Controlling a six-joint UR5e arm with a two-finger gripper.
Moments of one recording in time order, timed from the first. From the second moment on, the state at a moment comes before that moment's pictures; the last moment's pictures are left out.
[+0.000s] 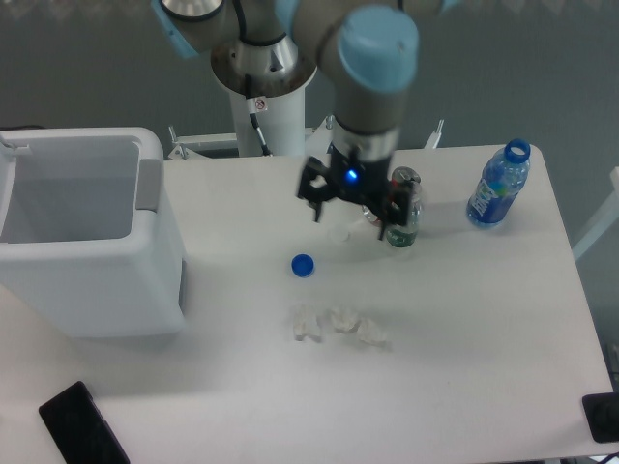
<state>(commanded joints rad) 2.49 -1.54 -1.63 -1.28 1.32 0.66</state>
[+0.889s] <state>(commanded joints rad) 2.34 -1.42 -1.56 -1.22 1.08 0.30</state>
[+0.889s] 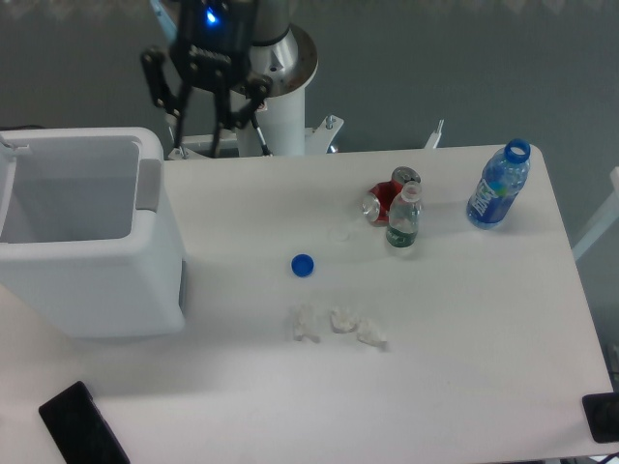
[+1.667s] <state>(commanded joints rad) 2.10 -1.46 -1.49 -1.13 1.05 0.30</state>
